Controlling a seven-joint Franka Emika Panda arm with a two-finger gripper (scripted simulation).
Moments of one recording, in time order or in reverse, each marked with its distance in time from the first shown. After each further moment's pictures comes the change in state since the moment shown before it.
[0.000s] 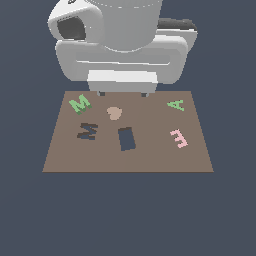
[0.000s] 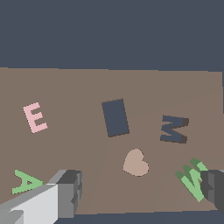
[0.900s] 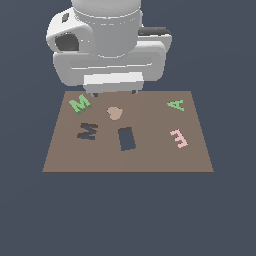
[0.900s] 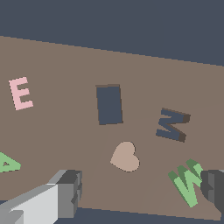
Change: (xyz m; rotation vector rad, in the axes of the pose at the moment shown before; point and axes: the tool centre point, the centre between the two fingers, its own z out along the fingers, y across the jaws) arm -0.023 0.021 0.023 0.008 -0.003 -0.116
